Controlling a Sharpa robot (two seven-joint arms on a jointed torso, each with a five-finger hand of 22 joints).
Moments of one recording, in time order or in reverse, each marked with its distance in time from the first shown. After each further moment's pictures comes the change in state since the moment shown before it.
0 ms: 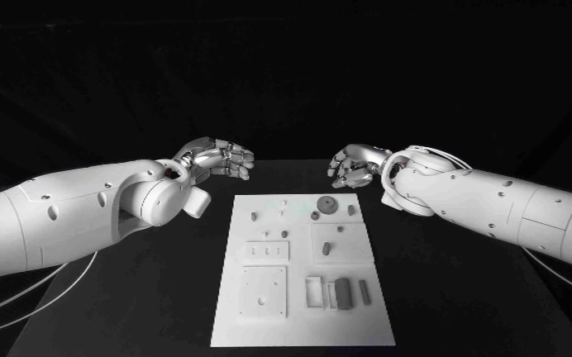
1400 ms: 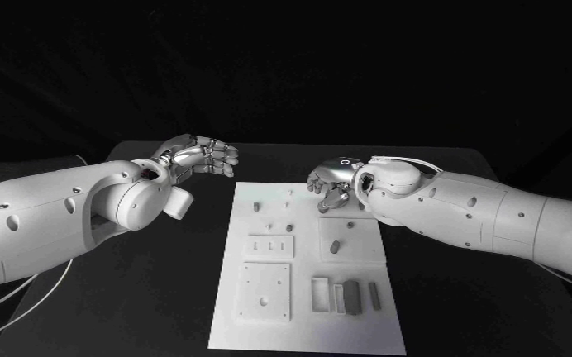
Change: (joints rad) left arm 0.053 -0.020 0.001 0.015 -0.007 0.000 0.002; left_hand -0.005 -0.005 -0.021 0.005 0.000 -0.009 0.009 -0.020 0.000 -0.014 0.007 -0.020 0.003 0.000 0.000 -0.016 0.016 -0.017 0.007 -0.014 -0.008 -0.004; right arm 0.002 0.012 0.001 0.088 -0.372 0.052 -0.099; right_hand -0.045 -0.089 0.022 0.003 0.000 -0.019 -0.003 -0.049 -0.034 -0.232 0.050 -0.064 -0.215 -0.057 0.066 0.171 0.102 -0.026 -0.046 0.002 0.166 0.000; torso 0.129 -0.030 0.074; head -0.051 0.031
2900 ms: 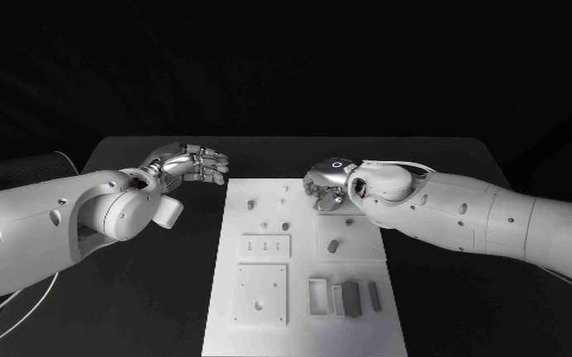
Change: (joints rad) left arm 0.000 0.004 0.000 -0.011 -0.002 0.006 -0.011; left_hand -0.004 -0.004 -0.005 -0.001 0.000 0.000 0.000 -0.004 0.001 0.000 0.000 -0.008 0.002 0.000 0.000 -0.008 0.006 -0.014 0.000 -0.007 -0.007 -0.002; right arm -0.002 -0.022 0.011 0.026 -0.137 -0.034 -0.022; right_hand -0.003 -0.019 -0.006 0.000 -0.001 0.097 -0.018 0.046 0.068 0.124 0.002 0.059 0.128 -0.013 -0.031 0.080 -0.018 -0.001 -0.012 -0.009 0.072 -0.001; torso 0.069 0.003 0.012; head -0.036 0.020
